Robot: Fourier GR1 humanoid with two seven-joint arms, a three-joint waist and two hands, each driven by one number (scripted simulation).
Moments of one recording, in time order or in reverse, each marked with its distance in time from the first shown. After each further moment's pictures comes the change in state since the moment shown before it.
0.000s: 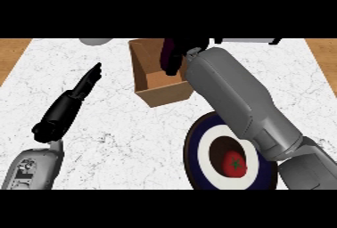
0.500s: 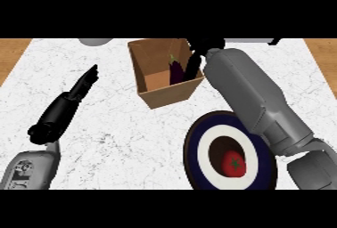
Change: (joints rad) left arm 0.016 0.010 0.017 0.011 0.002 -0.014 -0.026; right arm 0.023 -0.046 -0.060 0.133 -0.048 0.213 -0.227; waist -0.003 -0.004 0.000
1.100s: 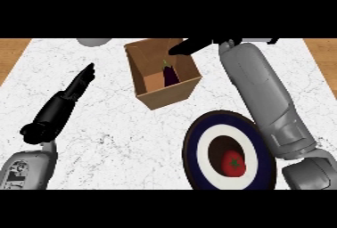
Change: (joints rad) left arm 0.000 0.006 0.016 -0.019 0.013 -0.007 0.017; right arm 0.074 0.031 -0.405 -0.128 -0.332 -0.292 -0.248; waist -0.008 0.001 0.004
